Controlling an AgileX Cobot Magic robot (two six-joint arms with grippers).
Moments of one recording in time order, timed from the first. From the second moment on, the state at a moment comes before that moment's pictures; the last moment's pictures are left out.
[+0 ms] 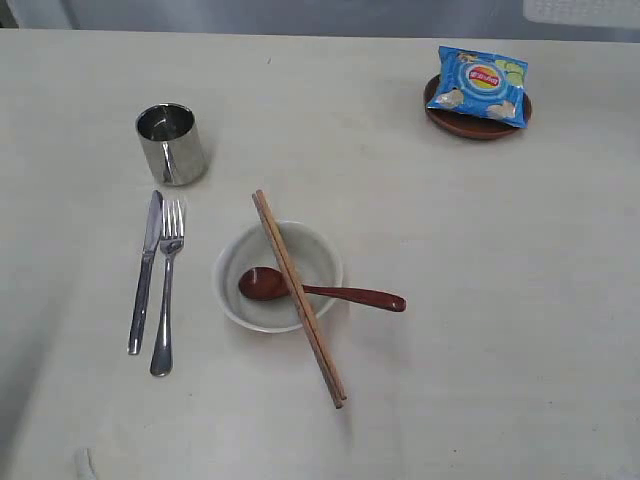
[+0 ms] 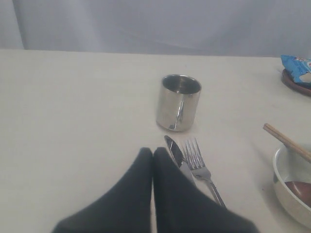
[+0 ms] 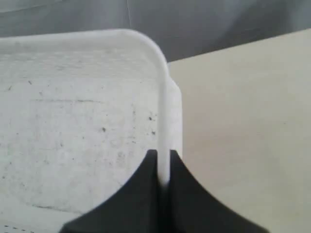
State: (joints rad) left arm -0.21 0.00 0.00 -0.03 0.35 -0.09; right arm -0.34 2.03 -2.01 0.22 0.97 -0.16
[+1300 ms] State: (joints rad) left arm -0.21 0.00 0.00 -0.03 0.35 -0.09; right arm -0.50 2.47 -2.10 0.42 0.88 -0.67
